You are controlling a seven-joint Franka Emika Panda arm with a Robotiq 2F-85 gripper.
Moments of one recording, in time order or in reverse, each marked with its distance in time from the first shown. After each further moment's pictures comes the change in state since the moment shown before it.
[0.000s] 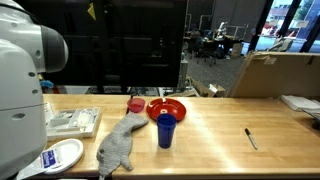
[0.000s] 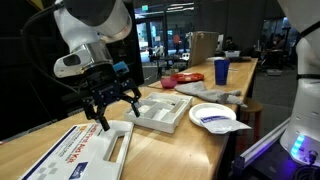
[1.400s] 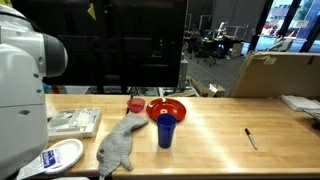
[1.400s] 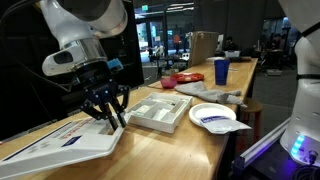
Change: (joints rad) arm 0.040 0.008 0.002 0.030 -0.058 0.000 -0.012
